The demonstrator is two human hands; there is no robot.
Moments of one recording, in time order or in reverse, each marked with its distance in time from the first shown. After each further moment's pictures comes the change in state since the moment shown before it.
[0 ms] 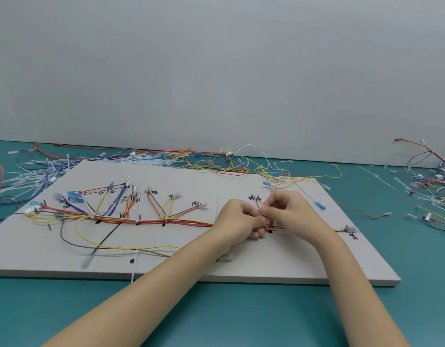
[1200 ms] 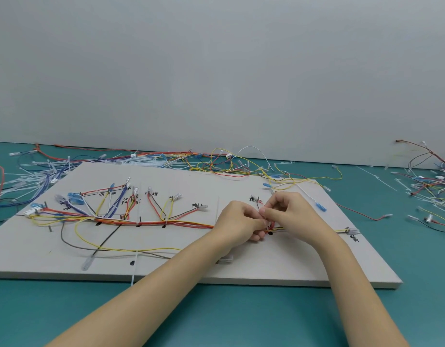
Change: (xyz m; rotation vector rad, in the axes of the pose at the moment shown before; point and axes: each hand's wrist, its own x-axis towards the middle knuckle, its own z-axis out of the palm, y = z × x) left_hand 0.002 -0.002 0.001 0.025 0.007 0.010; right_hand 0.000 -0.001 0.000 -0.032 0.009 0.009
